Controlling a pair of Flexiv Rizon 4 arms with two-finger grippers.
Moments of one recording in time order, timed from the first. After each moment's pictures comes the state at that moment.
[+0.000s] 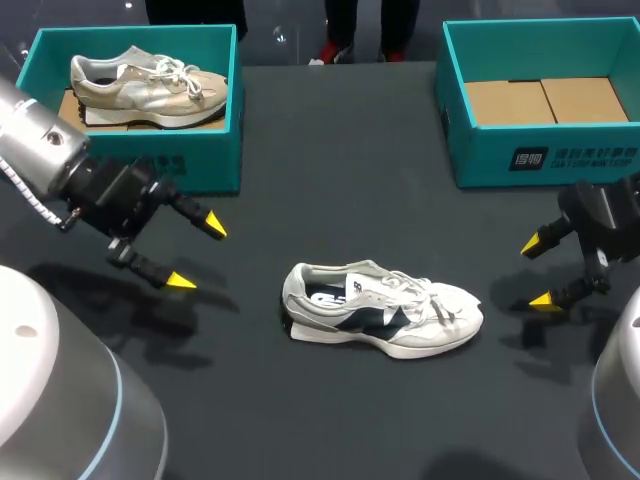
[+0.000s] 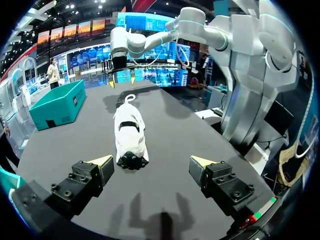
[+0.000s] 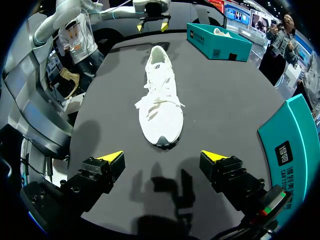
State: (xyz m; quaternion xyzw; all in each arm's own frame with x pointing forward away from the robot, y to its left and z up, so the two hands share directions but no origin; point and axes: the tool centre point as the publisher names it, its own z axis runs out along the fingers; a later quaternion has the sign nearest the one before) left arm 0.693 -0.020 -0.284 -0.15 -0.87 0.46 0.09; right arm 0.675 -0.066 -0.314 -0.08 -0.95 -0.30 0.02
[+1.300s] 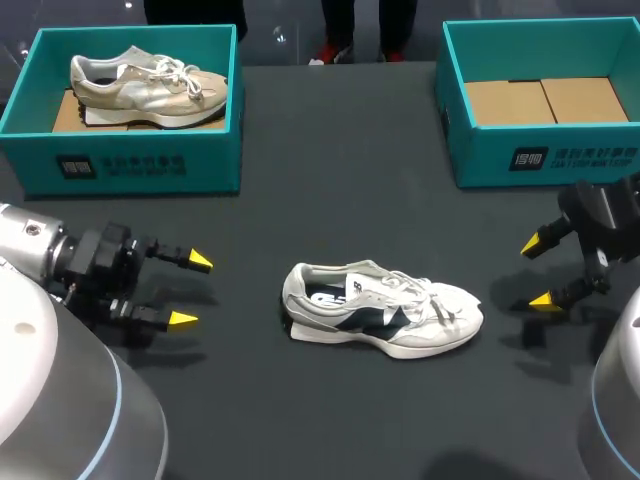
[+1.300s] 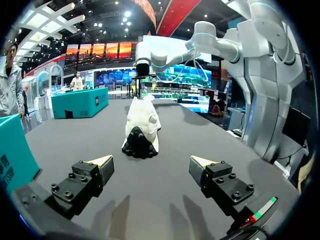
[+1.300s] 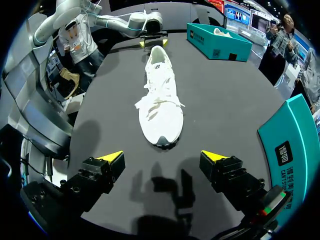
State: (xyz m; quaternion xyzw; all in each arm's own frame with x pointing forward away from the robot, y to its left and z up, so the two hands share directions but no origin) left arm 0.692 -0.004 -0.365 -0.04 -0.81 0.58 0.05; right arm 0.675 -0.066 -0.314 -0.08 -0.95 -0.30 0.02
